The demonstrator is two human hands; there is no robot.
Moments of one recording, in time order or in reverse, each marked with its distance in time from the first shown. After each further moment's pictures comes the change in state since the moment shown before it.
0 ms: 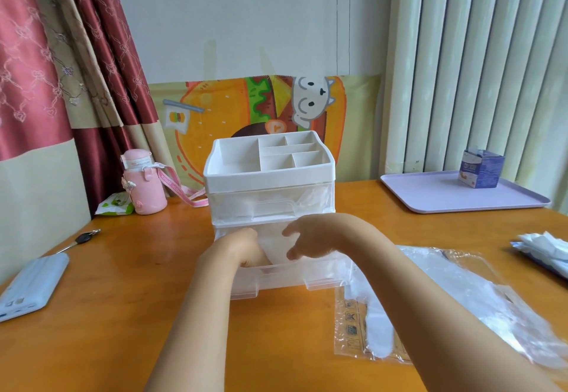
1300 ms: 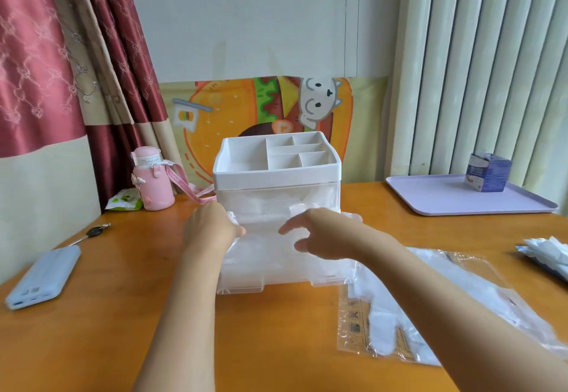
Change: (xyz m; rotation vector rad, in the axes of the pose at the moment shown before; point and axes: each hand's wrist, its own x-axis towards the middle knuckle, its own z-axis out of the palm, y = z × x) left_hand -0.030 -0.019 -0.027 -0.217 0.518 -0.287; right_hand -0.005 0.012 0.012 0.079 0.280 -0.153
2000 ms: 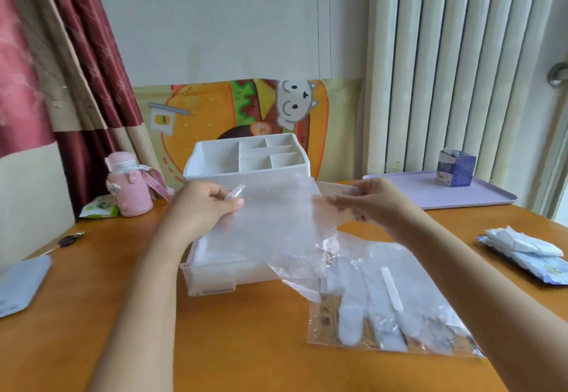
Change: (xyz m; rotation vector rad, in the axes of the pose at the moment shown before) left_hand -0.025 0.027 -0.025 -0.528 -0.068 0.357; right_hand -0.048 0.087 -0.030 0.821 0.461 0.238
